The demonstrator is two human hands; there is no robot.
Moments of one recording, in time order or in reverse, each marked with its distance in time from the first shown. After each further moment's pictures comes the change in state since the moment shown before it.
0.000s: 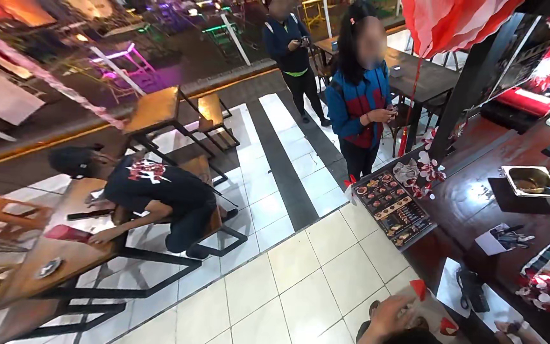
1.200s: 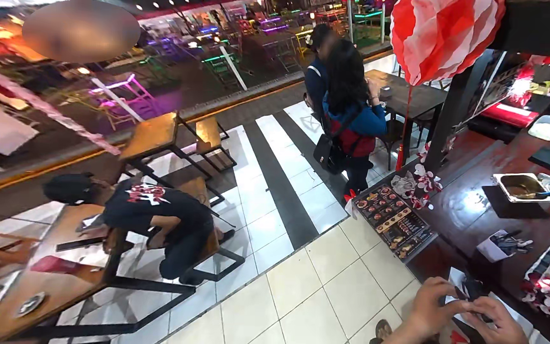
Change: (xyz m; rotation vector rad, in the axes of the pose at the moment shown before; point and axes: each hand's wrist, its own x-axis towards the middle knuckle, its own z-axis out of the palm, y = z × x) left_hand 0.093 0.133 -0.039 -0.358 0.096 0.202; right_hand 0.051 -0.061 0.049 0.243 -0.017 -0.148
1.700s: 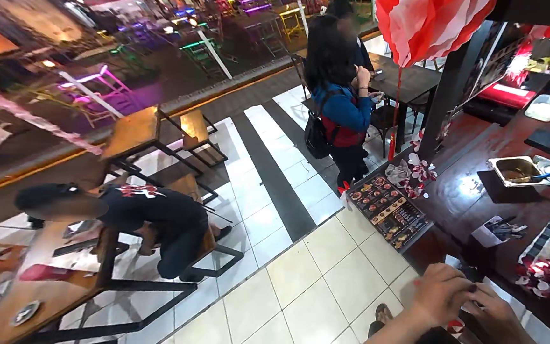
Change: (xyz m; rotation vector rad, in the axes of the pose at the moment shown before) left_hand 0.019 0.018 0.005 0.342 -0.104 0.265; right_hand 0.010 0.032 -0.008 -0.370 -0.063 -0.163
